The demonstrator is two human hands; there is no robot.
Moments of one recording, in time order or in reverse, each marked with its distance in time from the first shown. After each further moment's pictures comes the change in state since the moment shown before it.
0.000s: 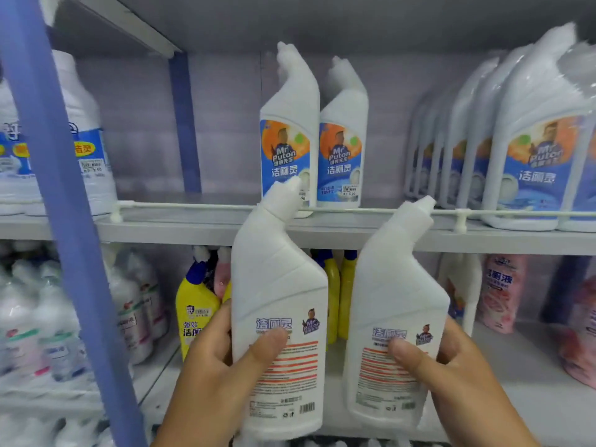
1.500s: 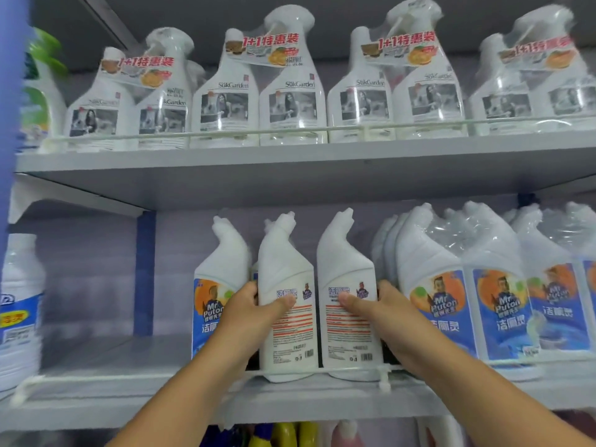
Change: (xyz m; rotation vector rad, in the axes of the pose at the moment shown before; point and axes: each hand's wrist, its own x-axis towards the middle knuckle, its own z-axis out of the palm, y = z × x) left_hand 0.194 0.101 0.139 0.272 -0.009 0.077; right_hand 0.188 -0.146 -0.058 -0.237 0.033 -0.067
